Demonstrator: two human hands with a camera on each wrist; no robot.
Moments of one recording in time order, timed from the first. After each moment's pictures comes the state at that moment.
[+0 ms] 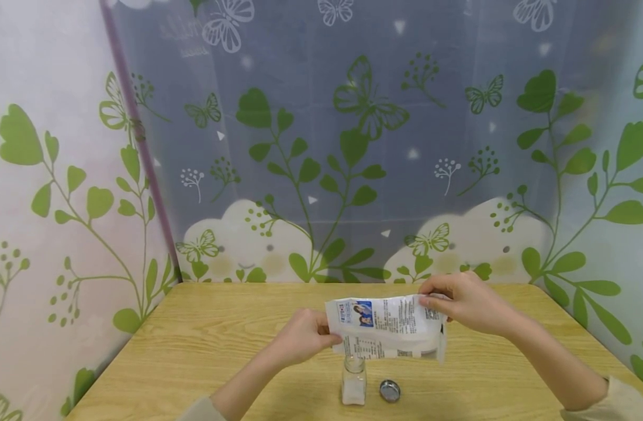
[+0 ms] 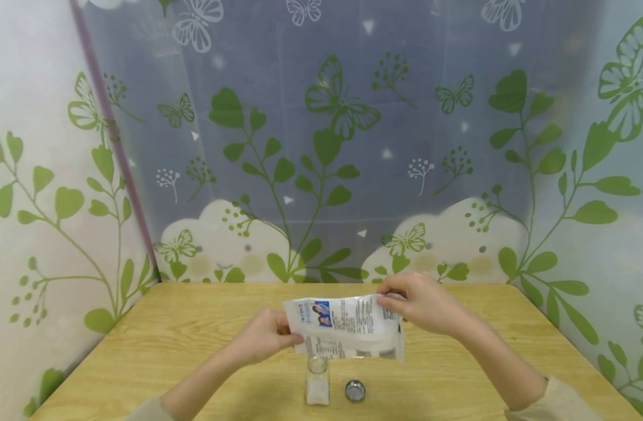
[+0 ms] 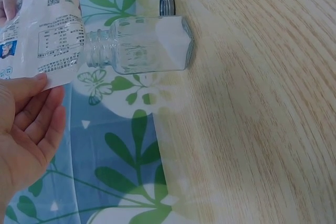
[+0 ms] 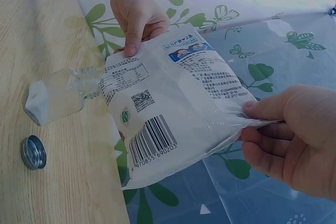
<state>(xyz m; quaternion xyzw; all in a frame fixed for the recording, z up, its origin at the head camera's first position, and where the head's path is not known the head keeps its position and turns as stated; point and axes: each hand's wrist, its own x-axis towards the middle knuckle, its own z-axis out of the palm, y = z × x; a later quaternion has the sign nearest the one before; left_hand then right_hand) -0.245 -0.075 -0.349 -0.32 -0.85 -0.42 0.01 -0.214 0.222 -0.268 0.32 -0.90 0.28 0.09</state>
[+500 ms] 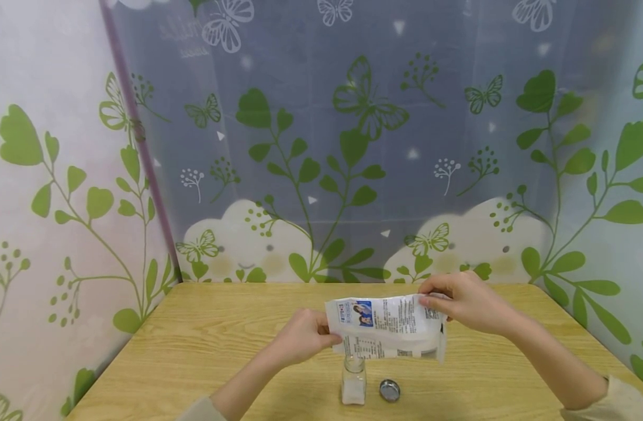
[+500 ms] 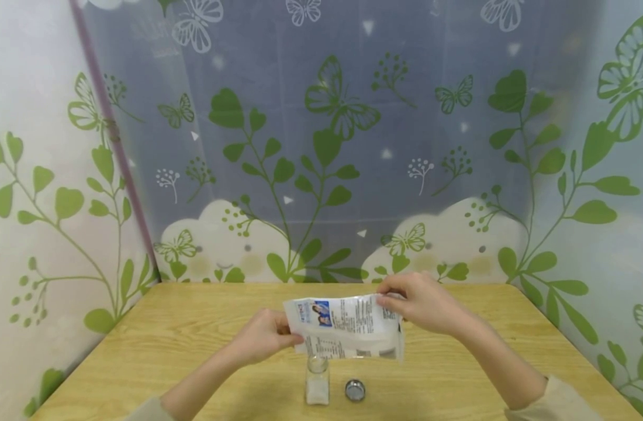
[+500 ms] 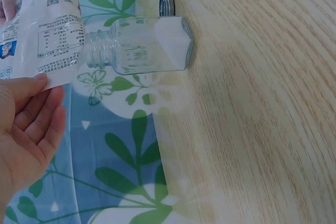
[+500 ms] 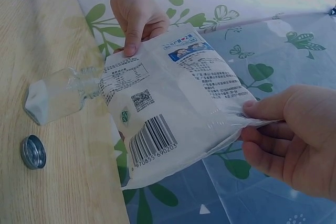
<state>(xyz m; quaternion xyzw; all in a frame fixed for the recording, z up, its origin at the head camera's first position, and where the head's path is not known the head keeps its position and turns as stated) -0.245 -0.075 -0.349 -0.32 -0.85 -0.42 0.01 -0.213 0.222 -0.267 0.32 -0.90 0.28 0.09</state>
